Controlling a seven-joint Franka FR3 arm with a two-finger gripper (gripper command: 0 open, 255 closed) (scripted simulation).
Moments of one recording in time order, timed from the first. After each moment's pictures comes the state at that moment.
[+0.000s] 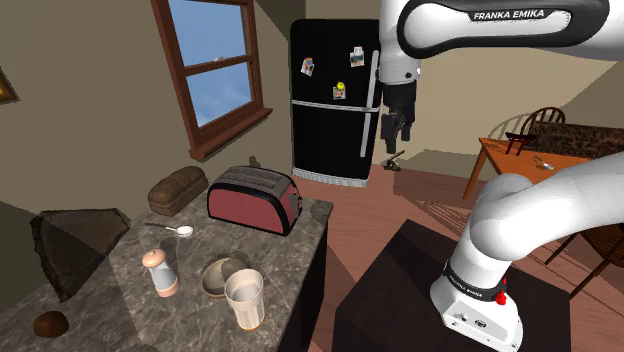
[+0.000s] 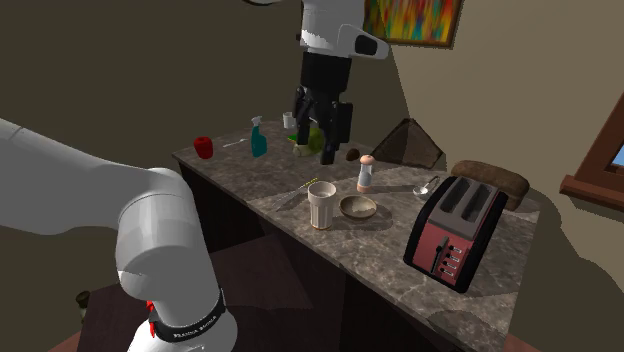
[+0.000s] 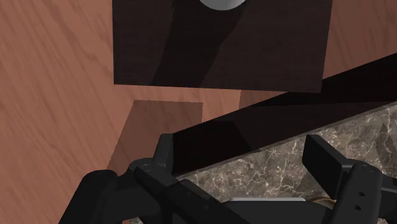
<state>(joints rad) 0.02 -0.79 -0.01 -2.40 -0.04 1.44 -0.02</state>
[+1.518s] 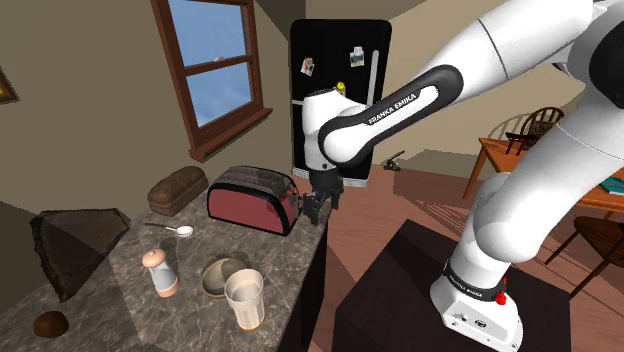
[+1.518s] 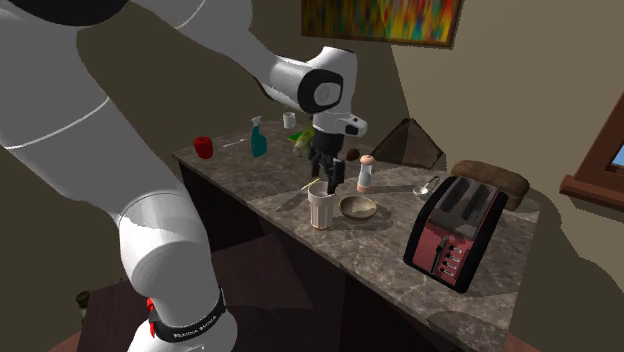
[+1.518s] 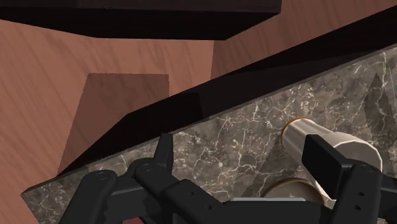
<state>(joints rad) 0.13 -0.30 0.24 -2.54 0.14 2.15 0.27</state>
